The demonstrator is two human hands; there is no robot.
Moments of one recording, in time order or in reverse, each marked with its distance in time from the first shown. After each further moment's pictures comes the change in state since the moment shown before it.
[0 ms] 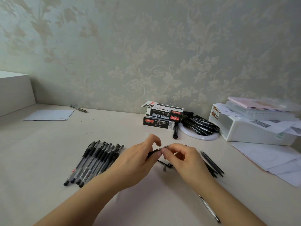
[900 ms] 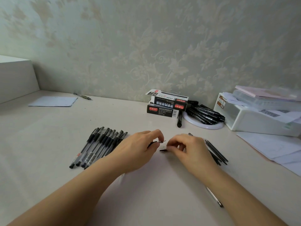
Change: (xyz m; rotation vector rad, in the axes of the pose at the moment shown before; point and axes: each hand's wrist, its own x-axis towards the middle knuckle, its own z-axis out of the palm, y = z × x) left_hand 0.000 -0.007 -0.001 0.133 -0.120 -0.105; right_hand 0.001 0.013 -0.003 -0.347 -0.025 -0.161
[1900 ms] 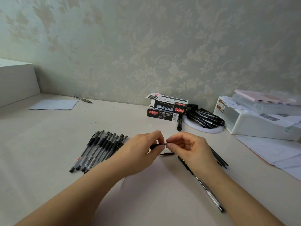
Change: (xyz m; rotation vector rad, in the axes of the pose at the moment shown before) left_hand 0.001 0.005 -0.003 -0.142 0.087 0.103; right_hand 0.003 -0.004 -0.002 0.561 0.024 0.101
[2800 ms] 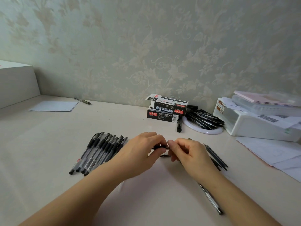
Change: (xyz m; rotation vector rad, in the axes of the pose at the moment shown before) left_hand 0.001 0.005 -0.002 0.077 0.034 0.081; right_hand -0.003 0.003 0.000 -0.275 -0.027 0.003
